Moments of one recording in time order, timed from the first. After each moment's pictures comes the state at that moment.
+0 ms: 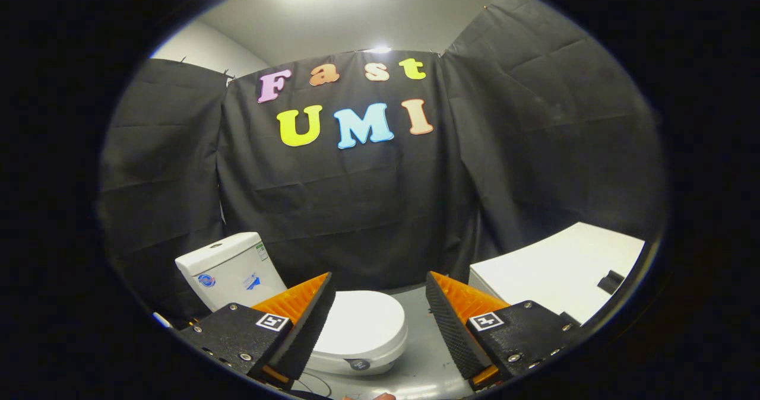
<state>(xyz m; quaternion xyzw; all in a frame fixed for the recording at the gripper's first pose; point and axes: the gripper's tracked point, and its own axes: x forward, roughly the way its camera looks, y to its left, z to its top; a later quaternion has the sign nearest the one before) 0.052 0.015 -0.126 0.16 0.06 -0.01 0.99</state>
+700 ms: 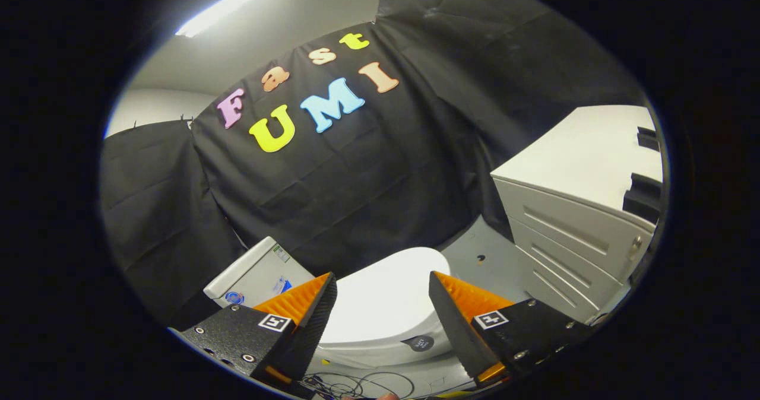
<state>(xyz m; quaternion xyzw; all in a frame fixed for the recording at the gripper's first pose) 0.067 0.066 -0.251 0.35 0.11 0.00 0.93</state>
